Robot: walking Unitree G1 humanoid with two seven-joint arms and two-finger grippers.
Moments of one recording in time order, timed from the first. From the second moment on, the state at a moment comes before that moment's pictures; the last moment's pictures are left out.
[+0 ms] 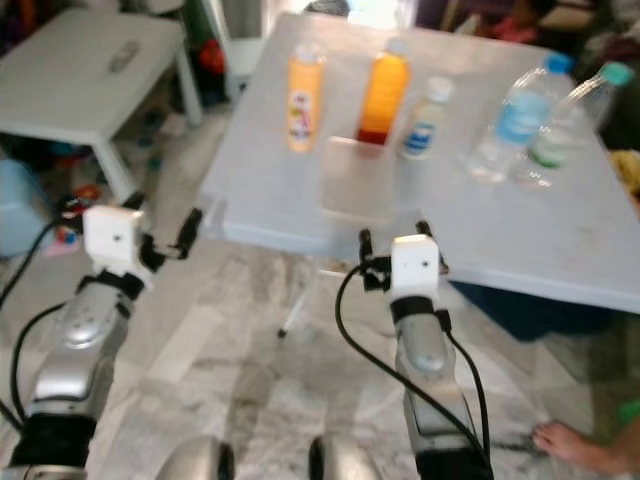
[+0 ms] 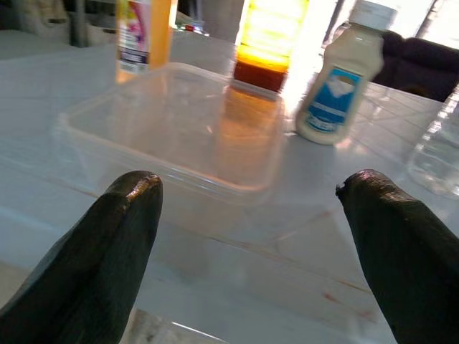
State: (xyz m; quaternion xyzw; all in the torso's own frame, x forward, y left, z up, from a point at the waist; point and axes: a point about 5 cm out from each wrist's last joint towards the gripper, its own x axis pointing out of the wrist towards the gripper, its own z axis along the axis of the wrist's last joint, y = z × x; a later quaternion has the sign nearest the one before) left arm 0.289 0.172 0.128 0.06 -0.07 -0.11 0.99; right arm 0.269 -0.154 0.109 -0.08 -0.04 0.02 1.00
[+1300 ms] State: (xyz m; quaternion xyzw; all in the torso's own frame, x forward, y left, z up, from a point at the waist) left arm 0.262 0.188 0.114 0.10 -0.01 -0.15 0.98; right arm 0.332 -0.193 0.144 0.05 -0.06 0.03 1.00
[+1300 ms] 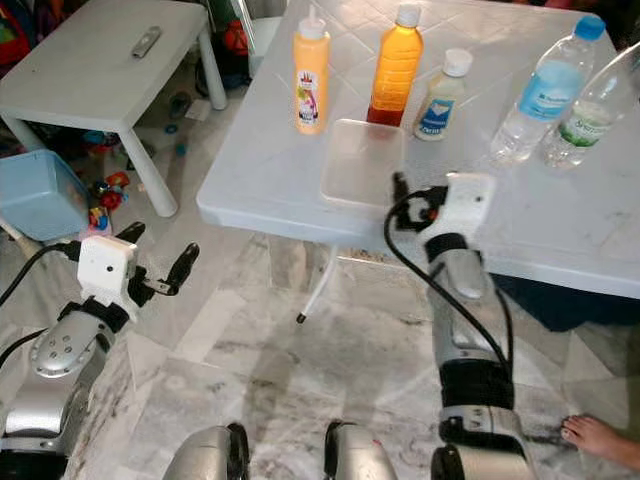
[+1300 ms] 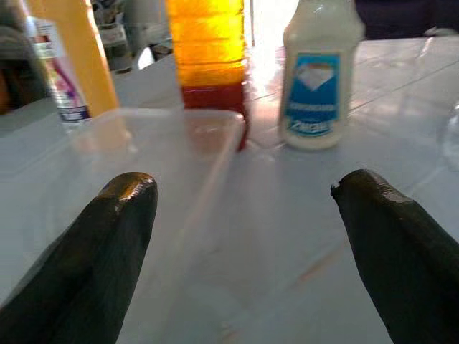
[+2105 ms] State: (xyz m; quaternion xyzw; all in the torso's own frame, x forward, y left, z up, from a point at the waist) left arm 0.264 0.187 0.117 0.11 -0.01 -0.15 0.98; right arm 0.327 -0.179 0.134 0.11 -0.04 0.07 0.99
